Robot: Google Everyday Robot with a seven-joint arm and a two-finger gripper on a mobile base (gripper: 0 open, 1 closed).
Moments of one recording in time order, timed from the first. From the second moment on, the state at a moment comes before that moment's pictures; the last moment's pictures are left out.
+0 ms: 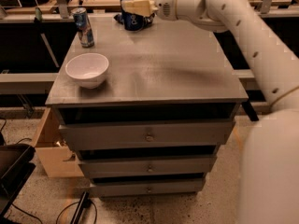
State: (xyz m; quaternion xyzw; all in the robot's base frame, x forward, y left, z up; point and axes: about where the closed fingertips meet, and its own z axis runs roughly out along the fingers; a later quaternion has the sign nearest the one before) arm 0.780 0.034 1.020 -0.41 0.61 0.33 0.60
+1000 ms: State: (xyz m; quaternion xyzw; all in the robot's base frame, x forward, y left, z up) arm 0.826 0.110 0.982 -0.39 0.63 0.34 0.58
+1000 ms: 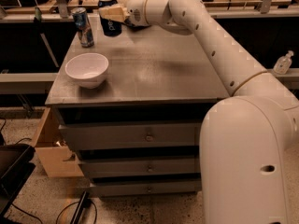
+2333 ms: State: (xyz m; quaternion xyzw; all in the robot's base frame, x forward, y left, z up) arm 0.865 0.125 0.921 -0.39 0.62 0.35 0.59
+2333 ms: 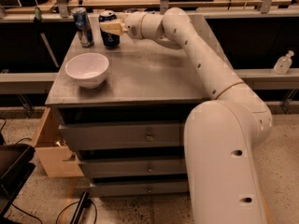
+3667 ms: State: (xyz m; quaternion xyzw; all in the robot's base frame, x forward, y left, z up) arm 0.862 0.140 0.917 -0.39 0.62 0.36 0.58
